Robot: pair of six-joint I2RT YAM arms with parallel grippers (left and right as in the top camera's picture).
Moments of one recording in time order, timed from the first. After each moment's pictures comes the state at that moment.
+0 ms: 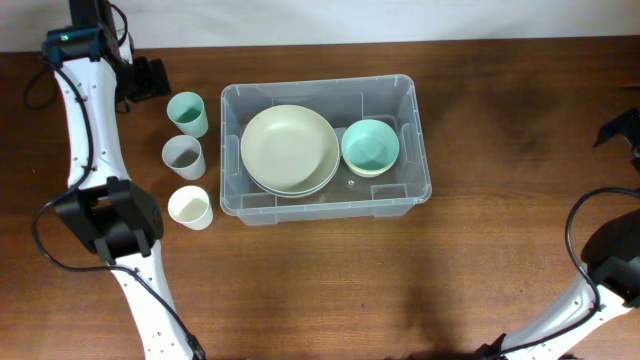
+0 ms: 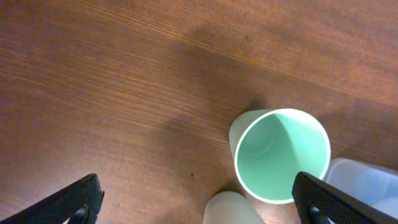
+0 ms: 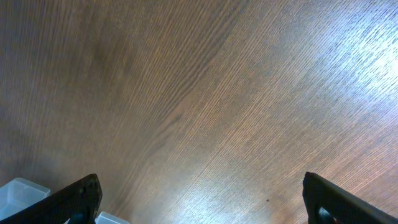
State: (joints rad) left arm 0.20 2.46 2.60 -1.36 0.00 -0.09; right arm -0.67 2.19 2.30 -1.63 -0.11 0.39
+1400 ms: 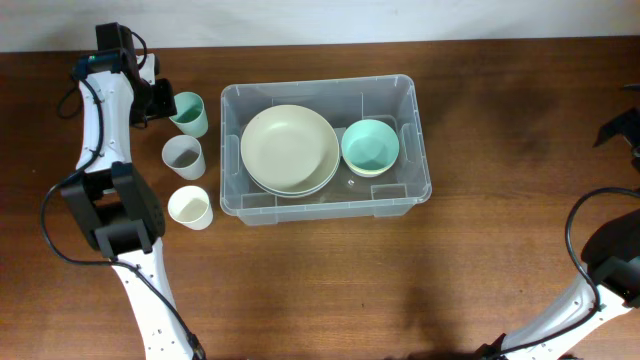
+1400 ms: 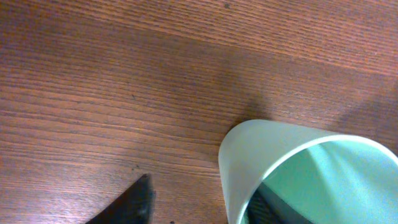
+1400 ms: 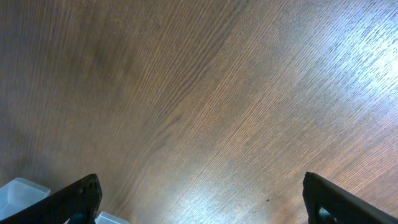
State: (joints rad) left arm 0.19 2.50 2.37 -1.14 0.10 0.01; right arm -0.67 2.19 2.30 -1.63 -0.11 0.39
